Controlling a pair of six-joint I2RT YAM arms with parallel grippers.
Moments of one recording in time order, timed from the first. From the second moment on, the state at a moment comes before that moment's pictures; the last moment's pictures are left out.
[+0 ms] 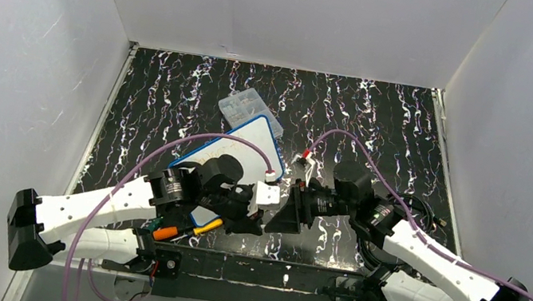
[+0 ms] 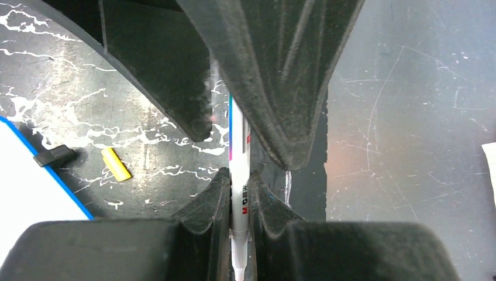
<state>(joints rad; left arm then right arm) -1.09 1.02 0.86 -0.50 0.44 0.13 0.87 0.96 0.66 -0.12 -0.80 0.65</state>
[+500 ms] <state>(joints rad) -1.06 1.02 0.86 -0.48 0.50 0.10 0.87 0.95 0.61 0.02 -0.82 0.77</state>
